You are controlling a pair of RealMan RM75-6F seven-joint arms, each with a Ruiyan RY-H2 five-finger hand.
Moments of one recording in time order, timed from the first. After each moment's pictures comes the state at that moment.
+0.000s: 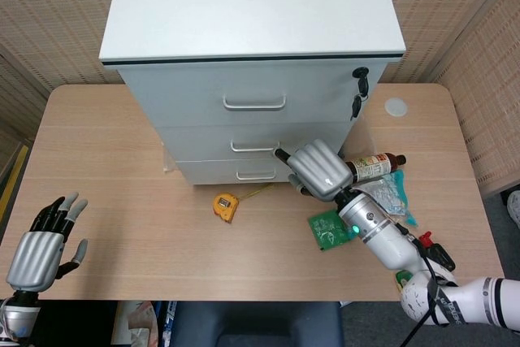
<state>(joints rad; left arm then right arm) -0.12 -1.11 -0.02 -1.77 1.56 1.48 0.22 0.86 -1.06 0.30 -2.03 -1.02 0.95 -0.63</state>
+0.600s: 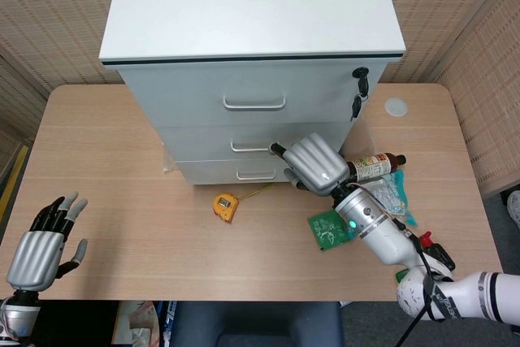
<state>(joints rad) -0.12 -1.11 -0.02 -1.77 1.55 1.47 0.23 0.92 -1.06 0.29 -2.02 -0.99 0.97 -0.60</state>
